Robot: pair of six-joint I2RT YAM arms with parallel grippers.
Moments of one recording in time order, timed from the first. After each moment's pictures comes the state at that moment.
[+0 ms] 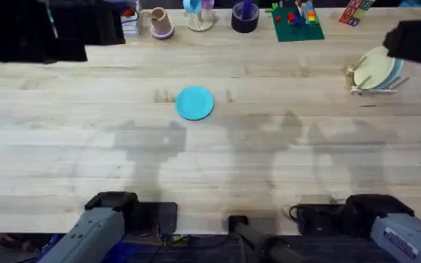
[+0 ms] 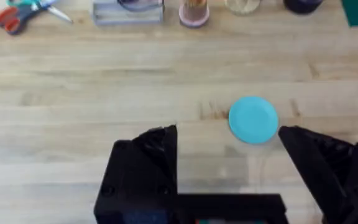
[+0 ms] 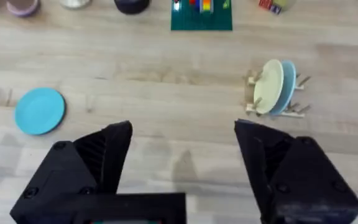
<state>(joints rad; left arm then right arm) 0.00 0.97 1.53 -1.29 0.01 0.01 -0.01 0.88 1.38 -1.18 -0.06 -0.04</state>
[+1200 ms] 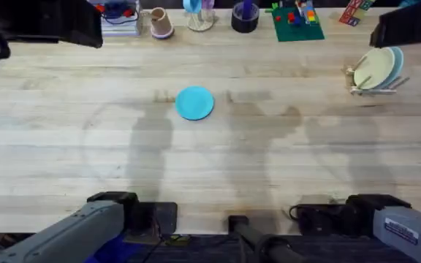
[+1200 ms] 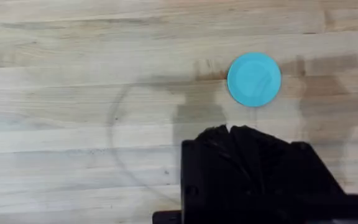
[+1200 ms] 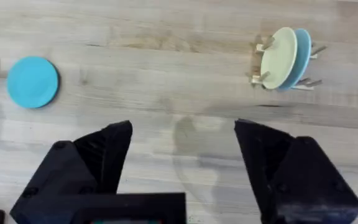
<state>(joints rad) 0.00 1.23 1.72 -1.51 0.04 0.01 -0.01 1.12 1.58 -1.36 -0.06 -0.05</state>
